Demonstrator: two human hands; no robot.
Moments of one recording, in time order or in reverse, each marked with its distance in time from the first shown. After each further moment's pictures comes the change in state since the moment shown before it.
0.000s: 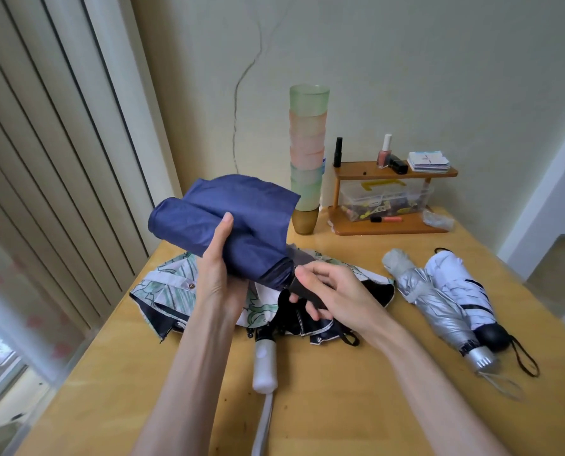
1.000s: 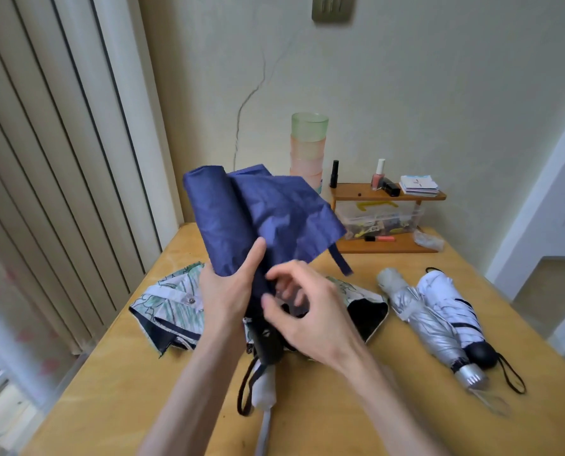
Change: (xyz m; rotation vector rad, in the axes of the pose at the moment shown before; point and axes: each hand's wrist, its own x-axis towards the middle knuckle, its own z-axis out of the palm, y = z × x) left_hand -0.025 0.007 0.003 0.527 0.140 0.173; right_hand -0.010 -0.035 0.048 -0.493 0.297 -0.498
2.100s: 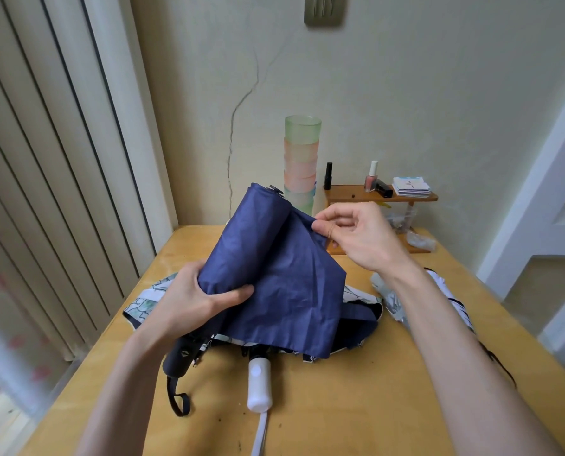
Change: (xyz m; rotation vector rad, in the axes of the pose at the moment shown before) left_hand 0.020 0.028 -0.057 0.629 -0.450 0.140; right_hand 0.088 0.019 -0.084 0.177 -0.048 0.276
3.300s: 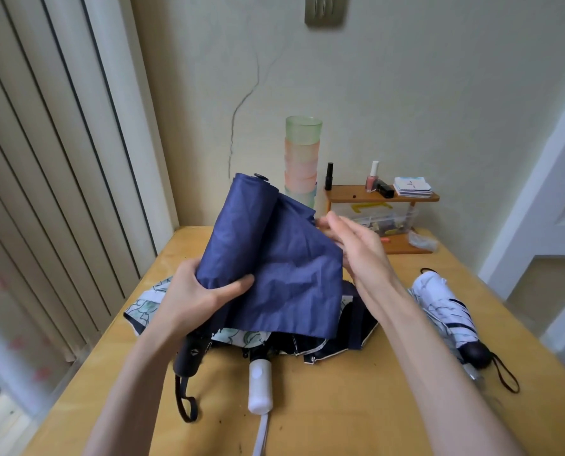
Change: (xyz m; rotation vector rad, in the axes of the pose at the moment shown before) left_hand 0.004 -0.002 0.008 -0.082 0.130 0.012; right_hand -0.024 0.021 0.023 0.366 0.124 0.149
